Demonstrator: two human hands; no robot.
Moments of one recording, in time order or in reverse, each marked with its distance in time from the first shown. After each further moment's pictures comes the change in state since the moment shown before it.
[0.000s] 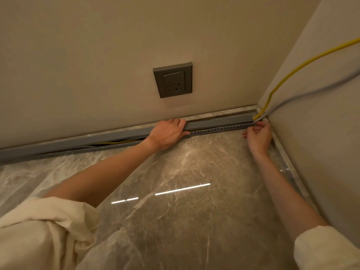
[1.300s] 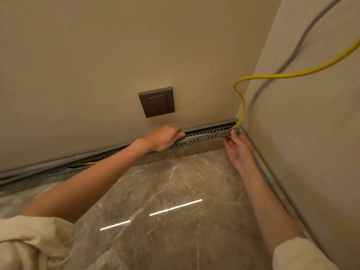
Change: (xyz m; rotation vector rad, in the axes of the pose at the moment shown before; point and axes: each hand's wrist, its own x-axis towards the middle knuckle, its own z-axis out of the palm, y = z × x) left_hand 0.038 0.010 -0.065 -0.495 -0.271 -0.108; right_hand -0.022 -0.031 -0.029 1.100 -0.448 0.272
